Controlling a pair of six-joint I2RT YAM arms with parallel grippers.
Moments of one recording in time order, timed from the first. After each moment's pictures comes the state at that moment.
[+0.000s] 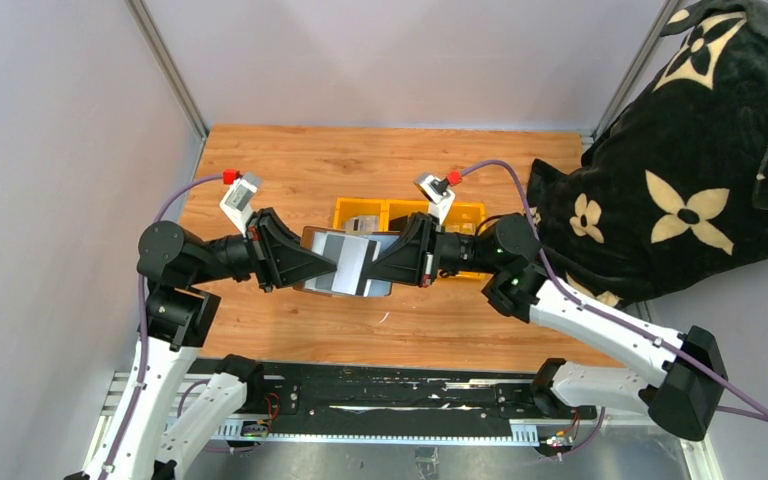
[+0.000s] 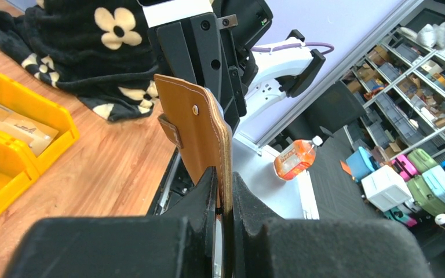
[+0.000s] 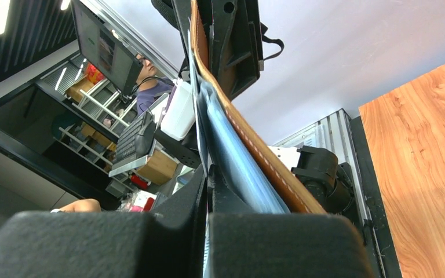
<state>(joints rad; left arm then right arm) -0.28 0.67 0.93 0.00 1.10 -0.84 0.90 1.13 0.88 0.63 -0.70 1.03</state>
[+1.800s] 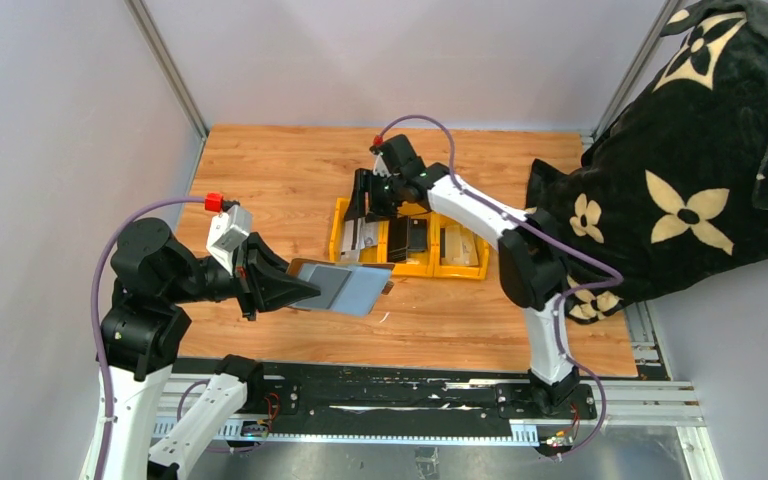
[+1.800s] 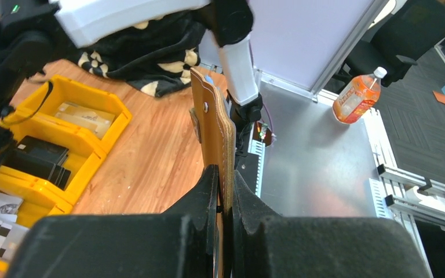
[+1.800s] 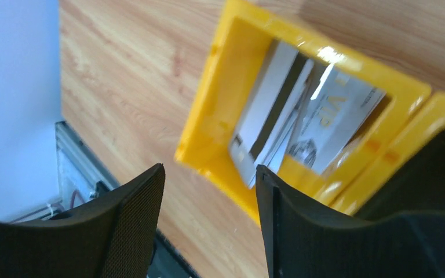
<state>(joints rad) -0.24 0.65 1.20 -0.65 1.17 -0.19 0.67 2.13 1.80 -0.47 -0.38 0.60</state>
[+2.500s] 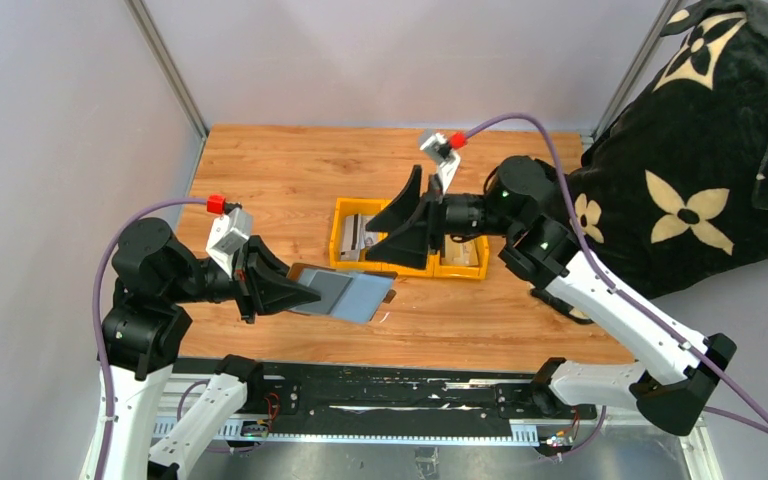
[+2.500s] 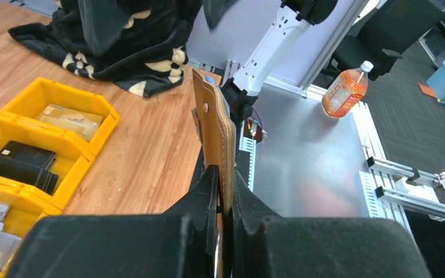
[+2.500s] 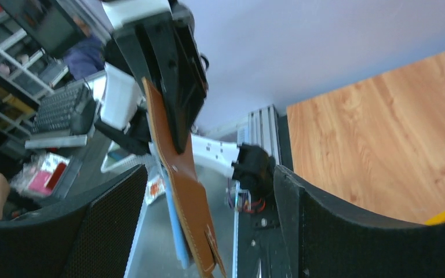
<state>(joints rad) -0.24 0.65 1.19 -0.64 1.22 -0.19 0.80 1.16 1.29 0.07 -0.78 0.62</state>
